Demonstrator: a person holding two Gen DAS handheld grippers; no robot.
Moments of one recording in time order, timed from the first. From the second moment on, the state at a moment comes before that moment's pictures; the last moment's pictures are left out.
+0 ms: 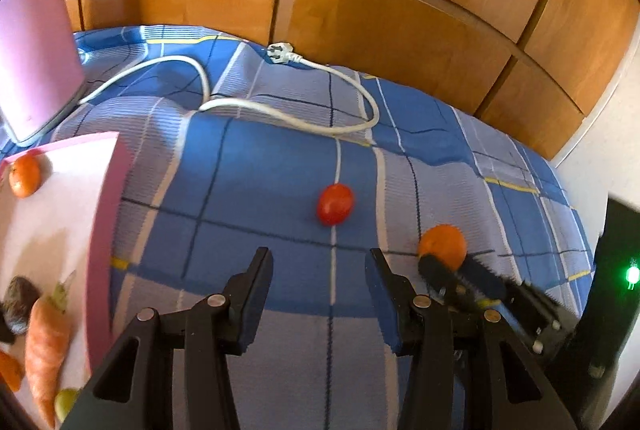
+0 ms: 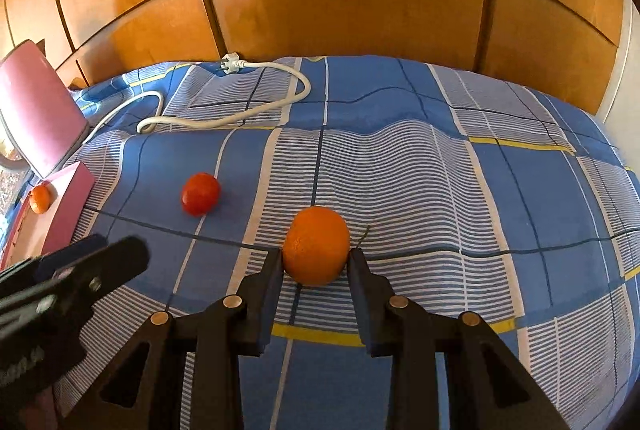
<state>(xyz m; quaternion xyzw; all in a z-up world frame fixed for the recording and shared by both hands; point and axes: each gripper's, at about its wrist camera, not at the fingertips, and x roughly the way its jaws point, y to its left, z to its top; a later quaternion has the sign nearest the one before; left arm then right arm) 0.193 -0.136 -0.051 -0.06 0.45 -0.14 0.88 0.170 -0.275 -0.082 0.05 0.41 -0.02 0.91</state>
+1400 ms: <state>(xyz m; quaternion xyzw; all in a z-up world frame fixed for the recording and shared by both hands) 0.133 -0.136 -0.073 -0.02 0.45 -0.17 0.88 0.120 -0.283 -0.085 0.06 0.42 -0.02 0.91</state>
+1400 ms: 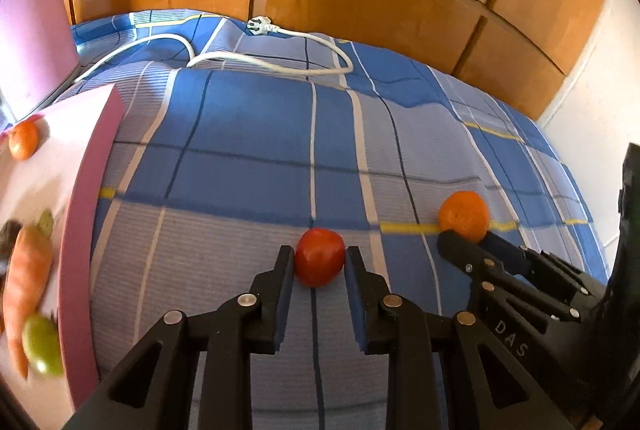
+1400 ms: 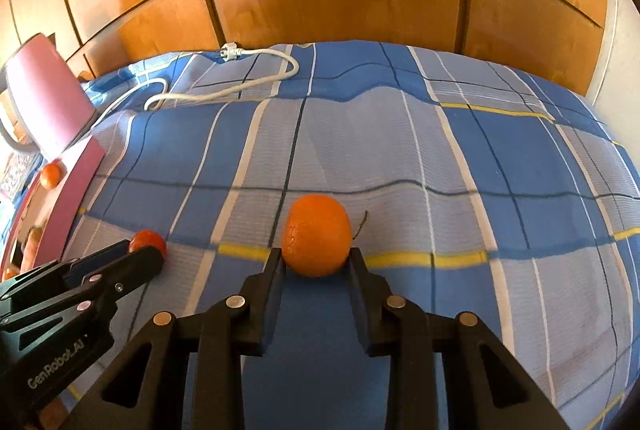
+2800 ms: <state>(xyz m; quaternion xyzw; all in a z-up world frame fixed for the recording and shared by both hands) 0.062 -0.122 -0.083 -0.02 0.43 -0.19 0.88 0.044 -0.277 -0.083 0.05 0.42 -0.02 0.91</state>
